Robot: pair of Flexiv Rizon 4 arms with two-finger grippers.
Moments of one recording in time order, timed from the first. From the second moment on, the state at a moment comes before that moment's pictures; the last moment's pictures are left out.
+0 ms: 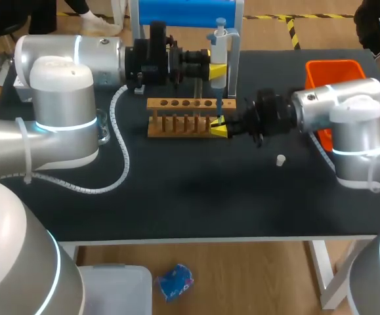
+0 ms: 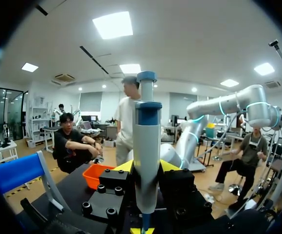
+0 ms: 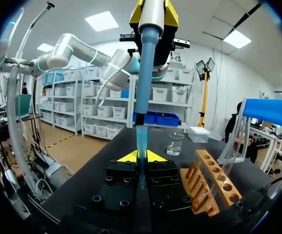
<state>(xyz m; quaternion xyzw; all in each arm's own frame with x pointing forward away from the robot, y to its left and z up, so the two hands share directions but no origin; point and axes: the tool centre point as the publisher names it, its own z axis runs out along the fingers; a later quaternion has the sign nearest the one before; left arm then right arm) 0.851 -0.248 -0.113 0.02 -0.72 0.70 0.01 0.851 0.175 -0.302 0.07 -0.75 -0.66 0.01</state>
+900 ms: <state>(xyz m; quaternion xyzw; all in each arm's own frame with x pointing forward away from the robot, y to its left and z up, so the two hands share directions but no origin) 0.851 -0.248 -0.111 0.02 -0.72 0.70 0.01 0.850 0.173 -0.299 0.09 -0.78 -0.62 0.02</state>
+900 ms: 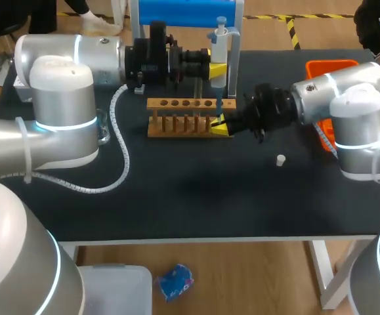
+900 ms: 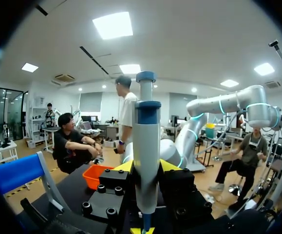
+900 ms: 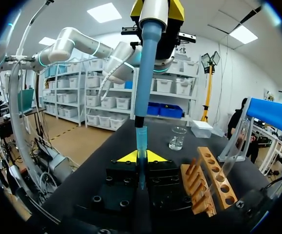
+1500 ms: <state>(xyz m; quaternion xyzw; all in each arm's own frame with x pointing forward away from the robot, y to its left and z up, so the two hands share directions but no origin) 0.851 -0.248 -0.112 0.02 -0.72 0.70 0.01 0.846 0.170 -0.296 0.08 -0.77 -0.63 0.02</state>
